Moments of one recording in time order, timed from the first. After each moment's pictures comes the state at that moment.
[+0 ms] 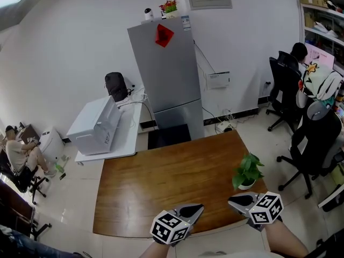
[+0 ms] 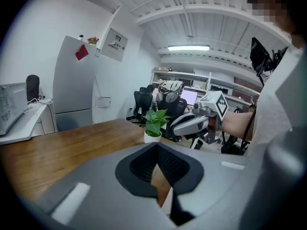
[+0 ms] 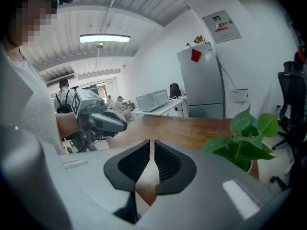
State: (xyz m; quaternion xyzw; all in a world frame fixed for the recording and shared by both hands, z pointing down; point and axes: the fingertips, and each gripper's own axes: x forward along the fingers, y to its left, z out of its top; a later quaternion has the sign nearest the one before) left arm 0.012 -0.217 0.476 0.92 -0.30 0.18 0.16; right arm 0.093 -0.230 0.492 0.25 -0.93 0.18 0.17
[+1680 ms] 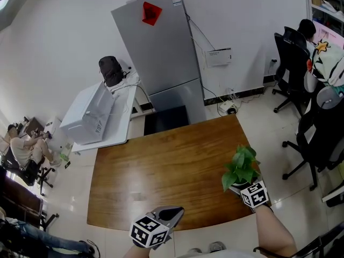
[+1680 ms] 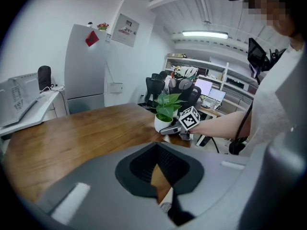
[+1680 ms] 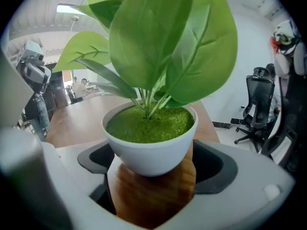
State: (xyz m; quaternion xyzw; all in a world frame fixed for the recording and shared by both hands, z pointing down) left arm 0.010 -0.236 0.528 0.88 -0.35 0.25 0.21; right arm 0.212 -0.392 0.687 0.43 -0.86 0.15 0.25
